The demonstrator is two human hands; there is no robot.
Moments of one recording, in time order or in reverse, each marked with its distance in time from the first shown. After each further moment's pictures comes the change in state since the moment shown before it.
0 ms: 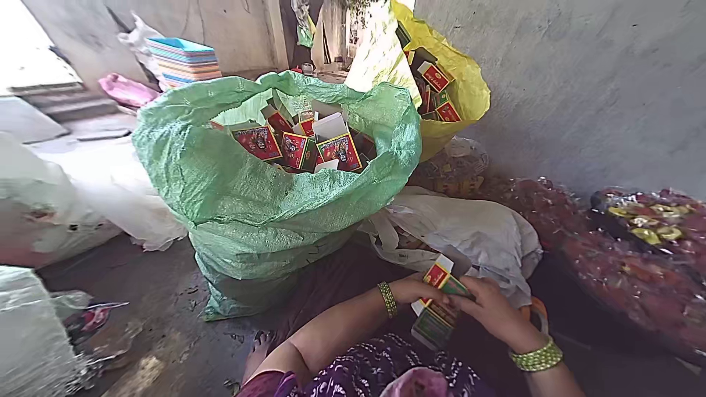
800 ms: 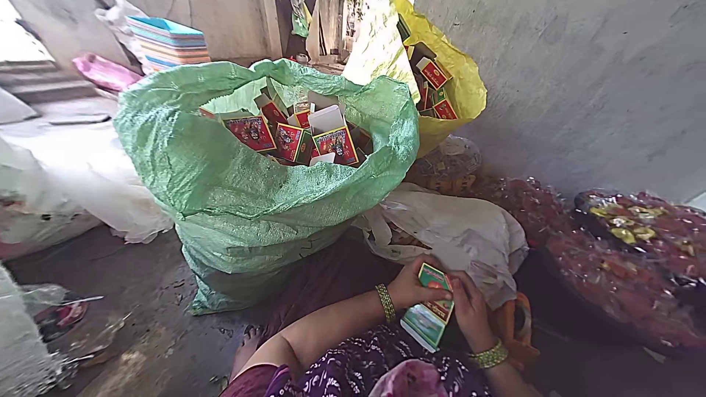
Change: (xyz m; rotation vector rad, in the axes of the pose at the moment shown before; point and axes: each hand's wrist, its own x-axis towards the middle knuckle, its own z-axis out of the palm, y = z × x) left_hand 0.005 -0.009 0.016 0.234 0.210 0.460; right_hand -0.009 -0.006 0.063 0.502 0.587 -0.040
